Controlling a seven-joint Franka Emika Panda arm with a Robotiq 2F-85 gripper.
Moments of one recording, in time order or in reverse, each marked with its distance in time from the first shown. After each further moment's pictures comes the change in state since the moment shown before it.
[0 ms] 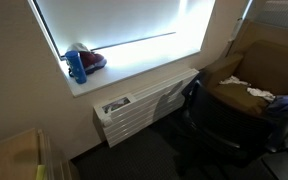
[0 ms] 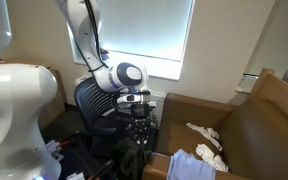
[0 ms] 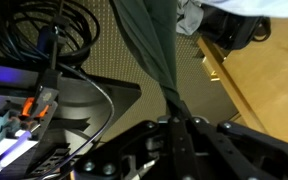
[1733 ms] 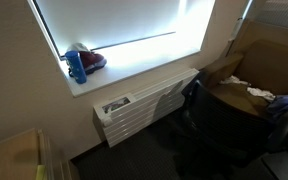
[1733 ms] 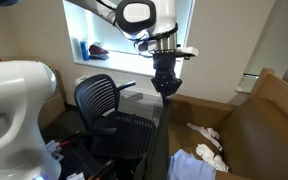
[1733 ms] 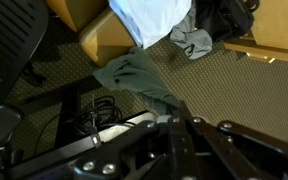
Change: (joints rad) arm 0.406 0.261 -0.725 0.189 0.663 -0.327 -0.035
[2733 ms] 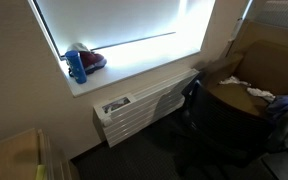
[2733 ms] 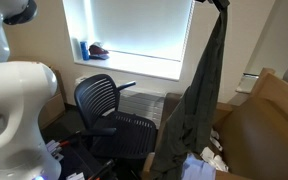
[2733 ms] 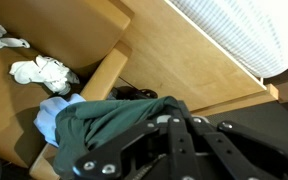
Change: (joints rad) arm -0.112 0.288 -0.305 0.242 0.151 0.088 0.006
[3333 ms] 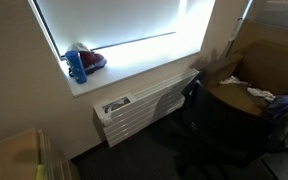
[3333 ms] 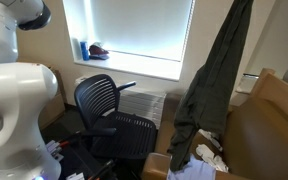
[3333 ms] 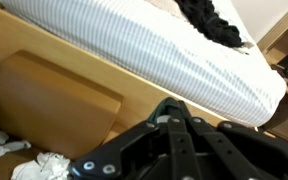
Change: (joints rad) arm -0.135 0.041 0.072 0.077 0.294 0.298 0.031
